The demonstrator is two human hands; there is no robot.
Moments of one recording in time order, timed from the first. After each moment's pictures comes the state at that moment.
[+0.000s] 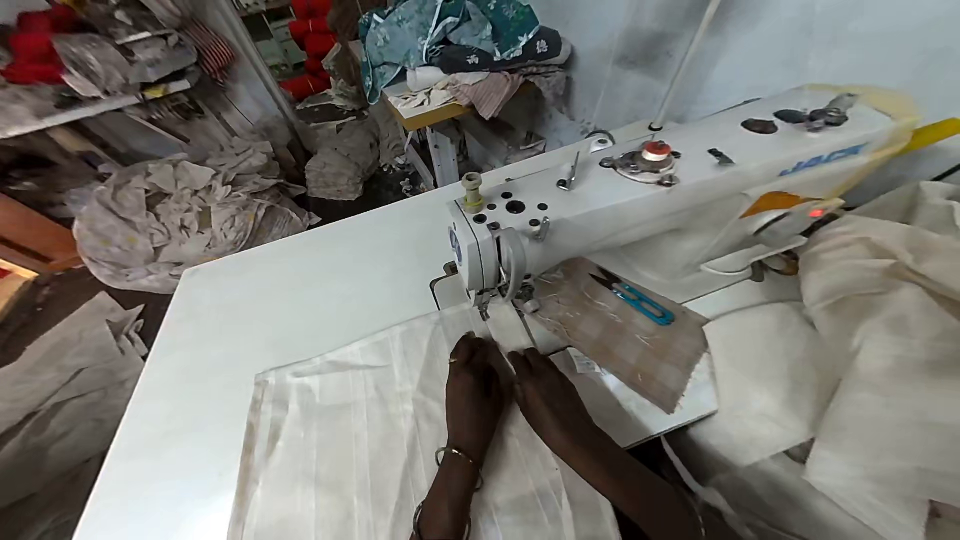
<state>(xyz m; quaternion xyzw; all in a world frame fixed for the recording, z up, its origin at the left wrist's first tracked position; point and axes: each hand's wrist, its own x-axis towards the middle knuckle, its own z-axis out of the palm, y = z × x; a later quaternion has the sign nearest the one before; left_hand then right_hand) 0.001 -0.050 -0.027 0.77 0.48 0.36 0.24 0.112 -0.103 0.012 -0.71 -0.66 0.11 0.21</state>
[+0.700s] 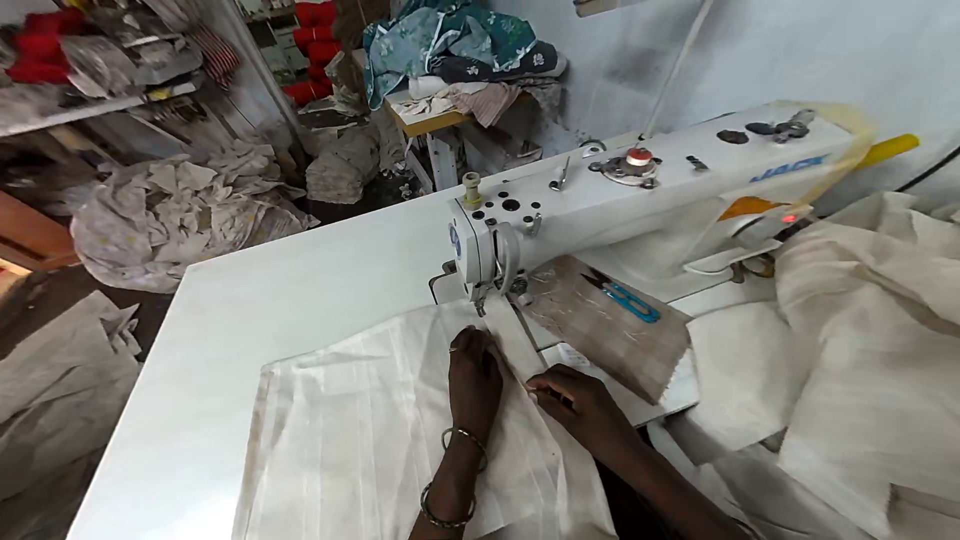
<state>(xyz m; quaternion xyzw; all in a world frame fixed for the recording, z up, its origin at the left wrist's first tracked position) 0.013 -0.050 -0.023 0.73 0.50 0.38 0.27 0.160 -0.142 -0.004 -0.61 -0.66 0.21 0.38</state>
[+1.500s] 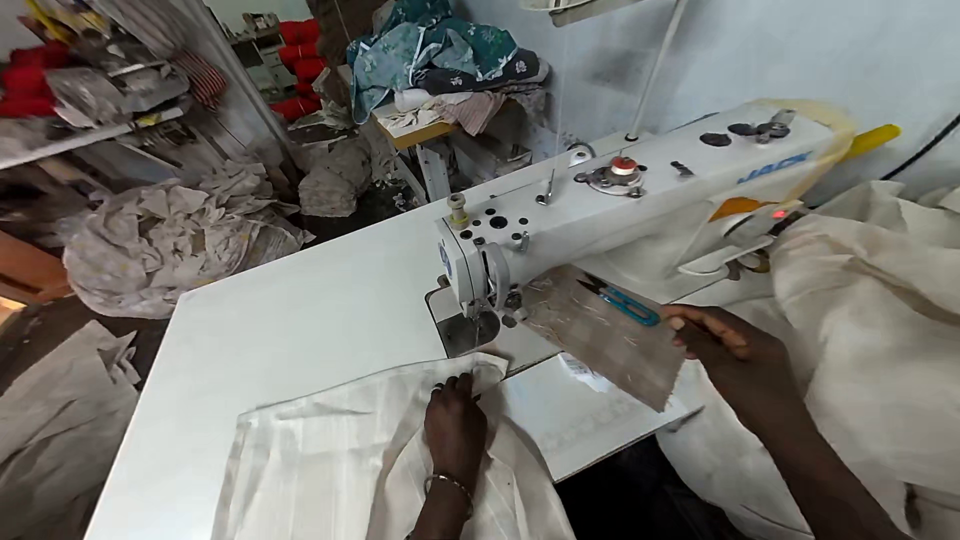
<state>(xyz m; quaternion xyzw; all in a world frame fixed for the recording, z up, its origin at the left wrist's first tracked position) -0.014 -0.073 -0.003 0.78 0.58 0.21 0.12 0.275 -0.153 0.038 -0.72 -0.47 0.10 0.50</state>
